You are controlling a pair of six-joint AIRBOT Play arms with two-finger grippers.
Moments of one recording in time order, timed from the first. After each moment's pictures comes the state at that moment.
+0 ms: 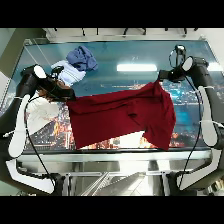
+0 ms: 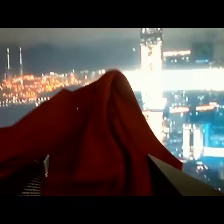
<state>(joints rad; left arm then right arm) -0.03 -1.66 1.56 1.31 -1.42 -1.42 -0.04 -1.75 1.74 -1.42 1.09 1.55</state>
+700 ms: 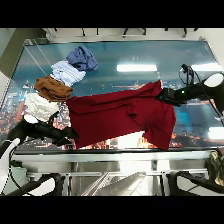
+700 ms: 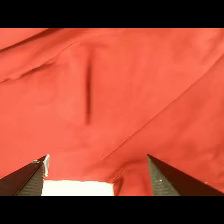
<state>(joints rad) 0.17 -1.27 0.62 0.92 -1.30 -1.29 -0.14 -1.29 1.20 -0.96 1.26 1.37</state>
